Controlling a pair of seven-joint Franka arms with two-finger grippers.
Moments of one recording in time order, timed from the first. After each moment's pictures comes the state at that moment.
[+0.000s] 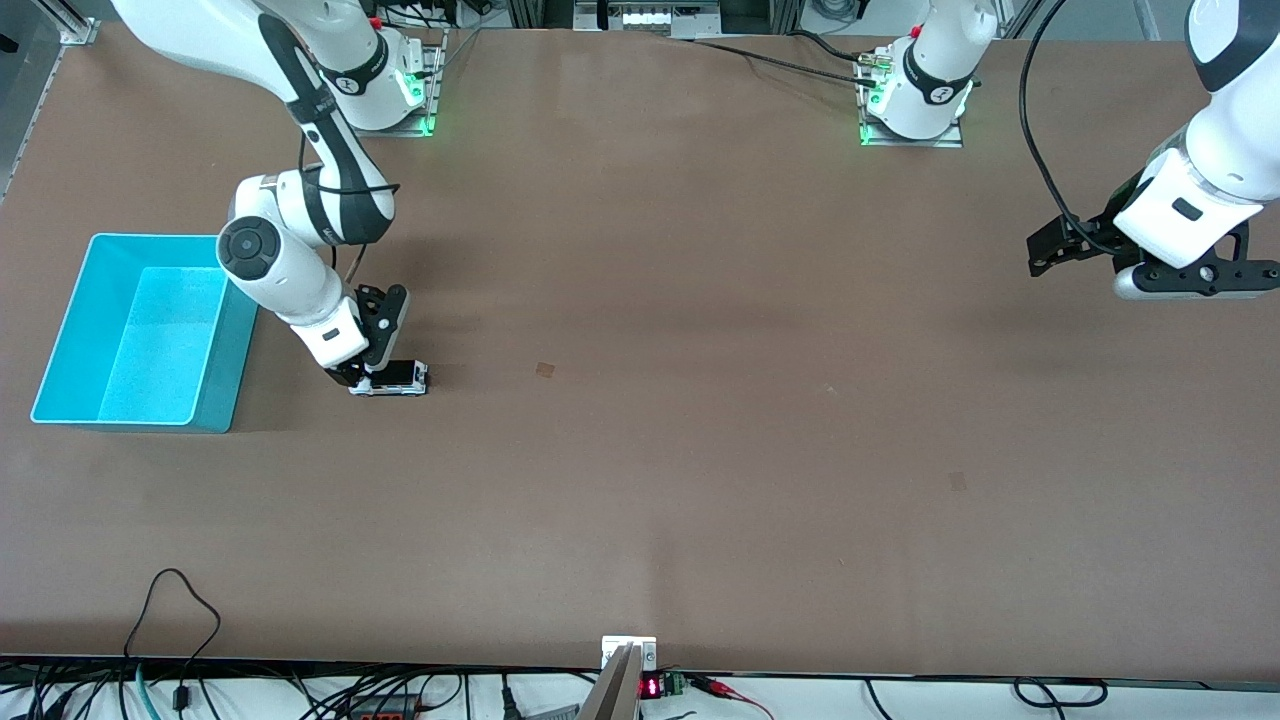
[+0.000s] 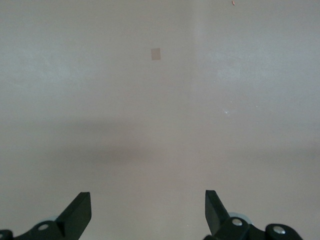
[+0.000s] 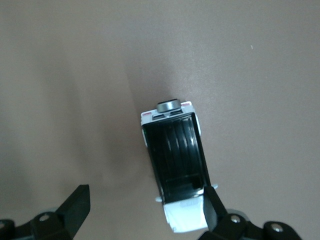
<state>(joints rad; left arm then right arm) -0.05 -0.02 -0.02 -1.75 0.03 1.68 -0.11 0.21 0.34 -0.01 -2.22 0.00 2.59 -1.15</state>
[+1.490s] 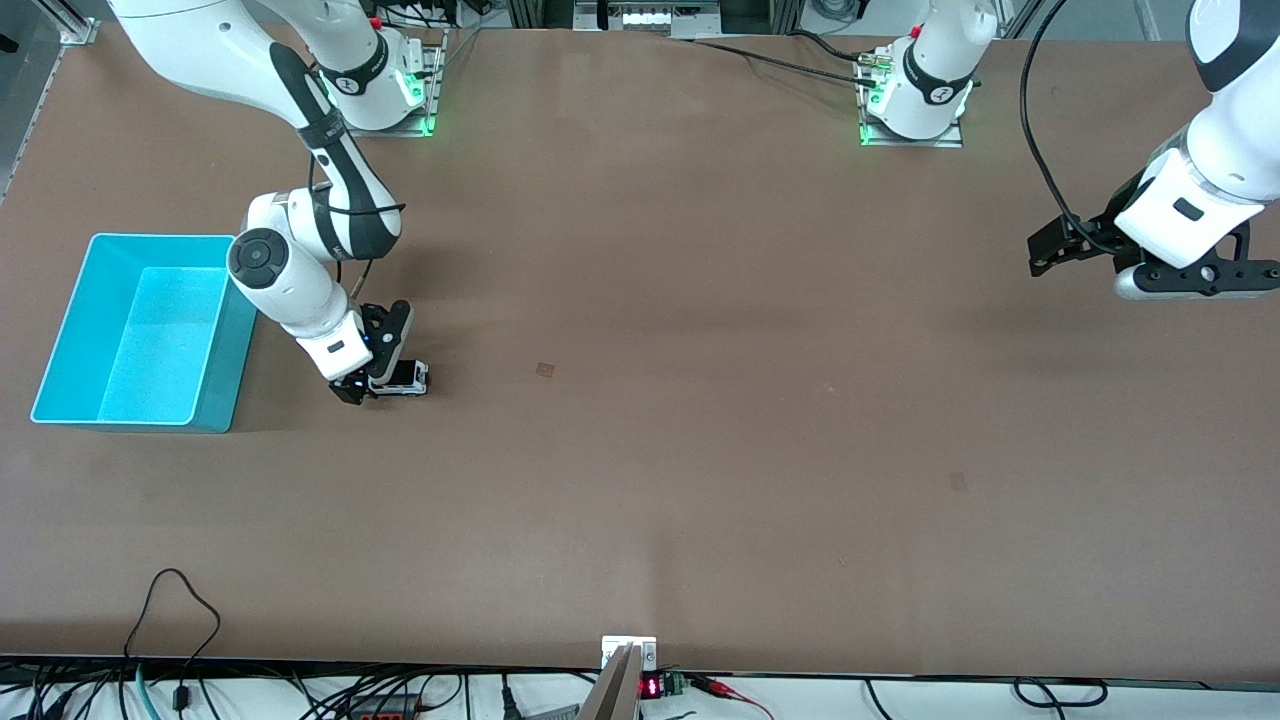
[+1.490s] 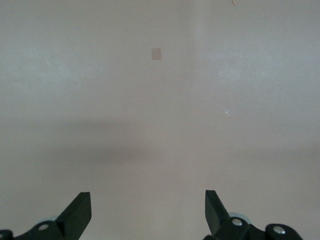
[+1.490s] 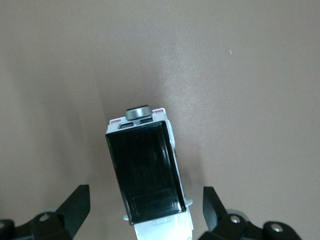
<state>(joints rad) -0.05 -0.02 -0.02 -1.75 0.03 1.68 -0.11 0.20 0.40 -0.02 -2.19 0.00 2.69 -1.18</state>
